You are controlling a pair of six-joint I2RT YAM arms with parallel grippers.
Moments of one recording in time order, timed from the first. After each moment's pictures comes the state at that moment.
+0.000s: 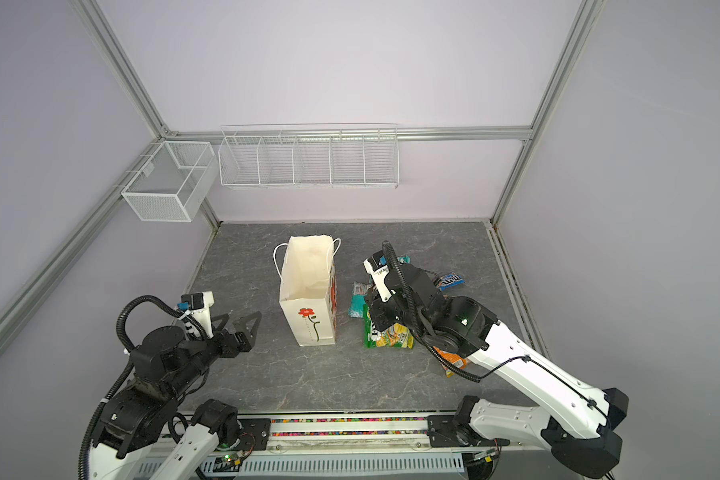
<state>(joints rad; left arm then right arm) -0.38 0.38 0.78 -0.76 0.02 -0.40 0.96 1.12 1.32 -0.82 0.15 0.29</state>
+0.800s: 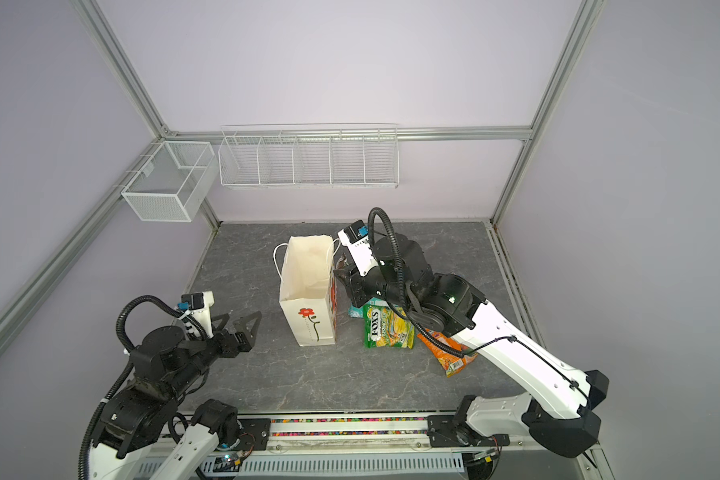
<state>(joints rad) -0.38 0.38 0.78 -0.76 0.03 -0.40 0.96 1.28 1.57 -0.68 0.00 0.23</state>
